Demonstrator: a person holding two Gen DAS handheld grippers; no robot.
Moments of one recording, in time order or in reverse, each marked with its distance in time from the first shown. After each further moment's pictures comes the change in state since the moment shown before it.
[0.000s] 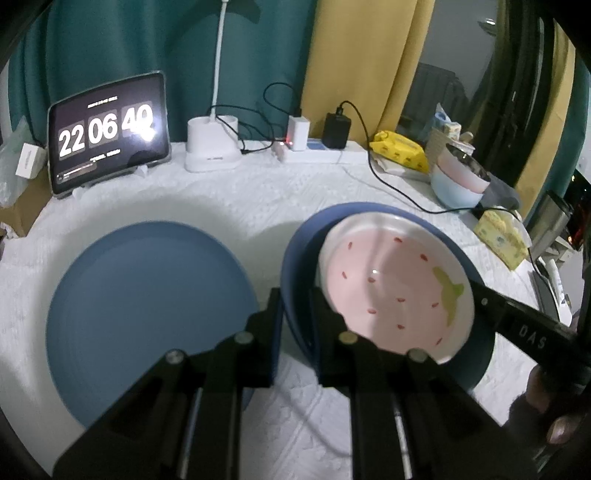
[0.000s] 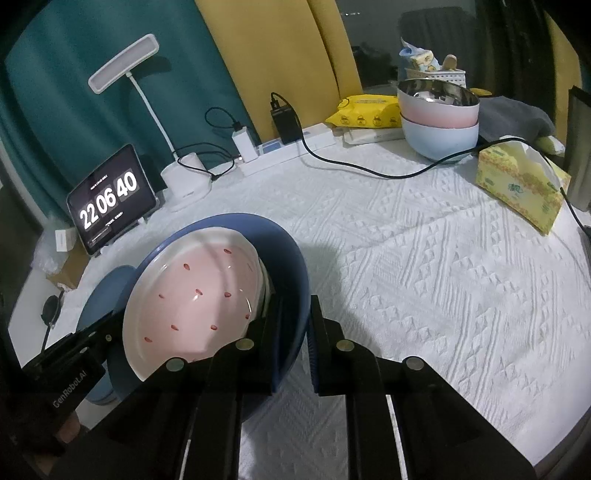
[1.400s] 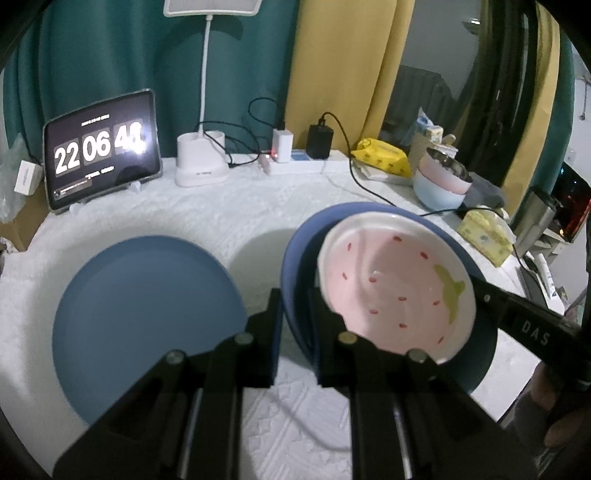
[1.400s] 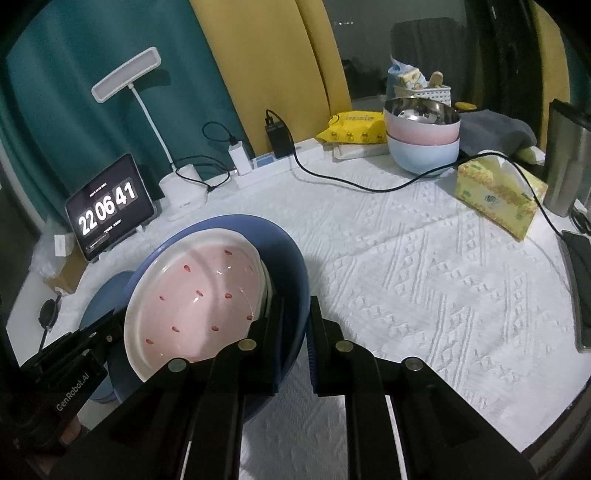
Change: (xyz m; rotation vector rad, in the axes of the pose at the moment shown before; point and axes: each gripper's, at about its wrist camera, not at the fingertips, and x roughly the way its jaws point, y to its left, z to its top) left arm -0.021 -0.010 0.001 0.041 -0.037 -0.034; right arm -0.030 0.007 -0.004 -0.003 -0.051 -0.048
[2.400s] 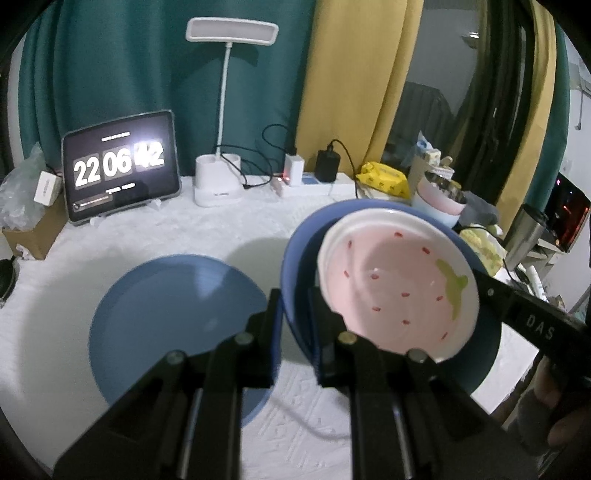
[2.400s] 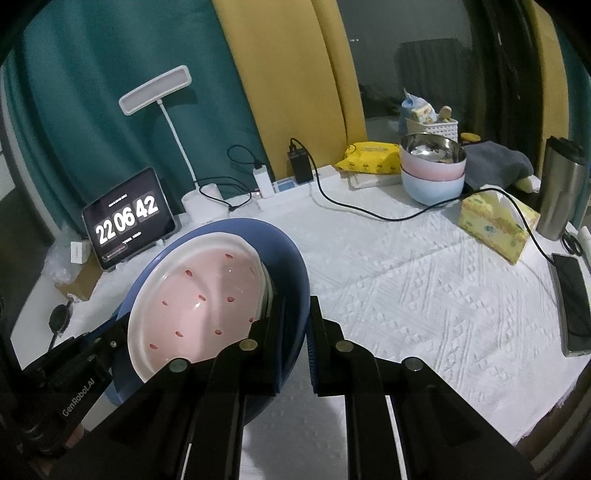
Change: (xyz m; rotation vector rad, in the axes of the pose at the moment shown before) left arm -0.041 0.027 0.009 -0.014 -0.057 -0.005; right arm -0.034 0.041 0.009 -0.039 -0.066 0.002
